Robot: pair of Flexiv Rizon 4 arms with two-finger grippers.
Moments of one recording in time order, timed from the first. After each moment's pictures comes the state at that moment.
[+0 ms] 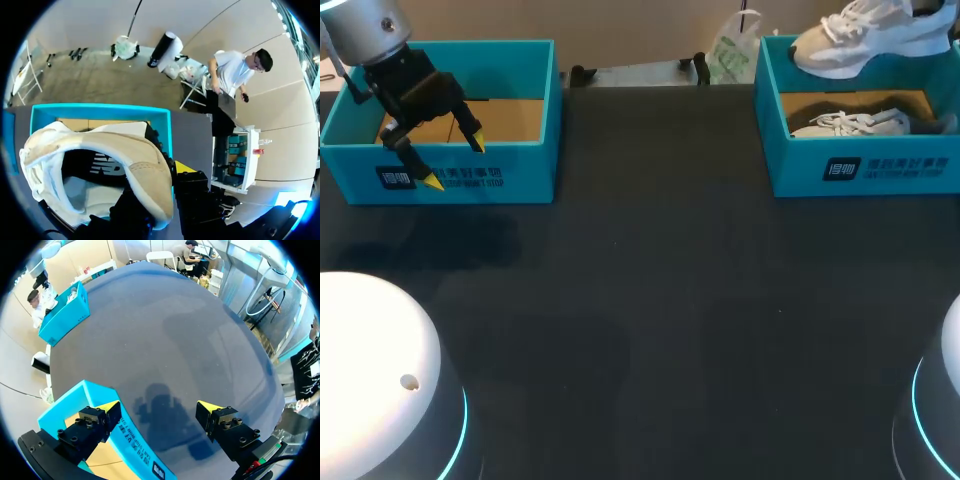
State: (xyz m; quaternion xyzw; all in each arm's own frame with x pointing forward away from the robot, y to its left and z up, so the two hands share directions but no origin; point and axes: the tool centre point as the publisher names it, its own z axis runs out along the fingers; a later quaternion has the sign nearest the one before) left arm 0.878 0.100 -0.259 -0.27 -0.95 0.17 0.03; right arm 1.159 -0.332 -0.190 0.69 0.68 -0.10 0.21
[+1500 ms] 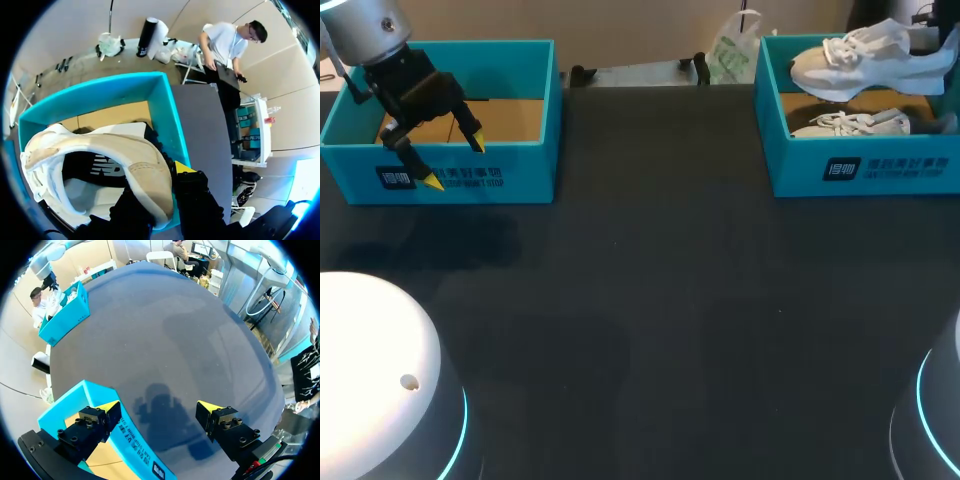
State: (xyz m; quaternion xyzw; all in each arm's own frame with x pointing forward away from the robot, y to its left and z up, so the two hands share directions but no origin) left arm 0.878 0.100 -0.259 -0.27 -0.95 0.17 0.03; right arm 1.118 -0.342 -0.257 0.77 0.60 -0.10 0.17
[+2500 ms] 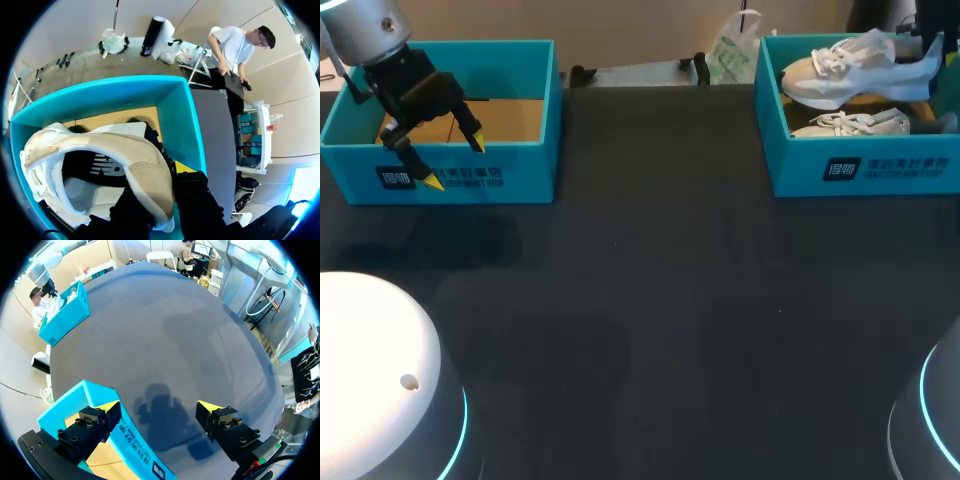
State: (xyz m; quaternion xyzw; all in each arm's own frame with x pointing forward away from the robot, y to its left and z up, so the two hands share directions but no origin) left arm 0.878 0.100 -0.259 -0.27 -0.95 0.17 0.03; right arm 1.148 -0.334 -0.292 0.76 0.62 -0.10 0.17
